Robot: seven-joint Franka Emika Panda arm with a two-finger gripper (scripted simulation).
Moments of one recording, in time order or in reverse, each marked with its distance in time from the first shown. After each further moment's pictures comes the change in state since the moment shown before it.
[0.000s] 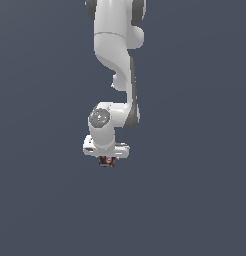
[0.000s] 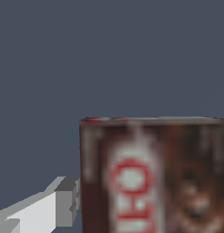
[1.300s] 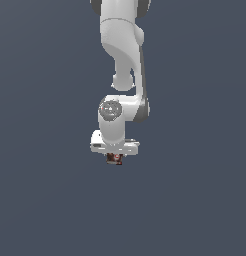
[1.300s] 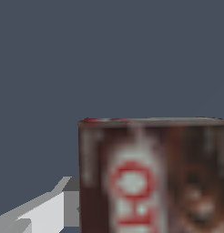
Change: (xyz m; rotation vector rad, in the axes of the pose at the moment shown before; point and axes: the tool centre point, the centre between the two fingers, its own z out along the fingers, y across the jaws) arm 0.001 -0.039 -0.036 0.000 0.002 0.001
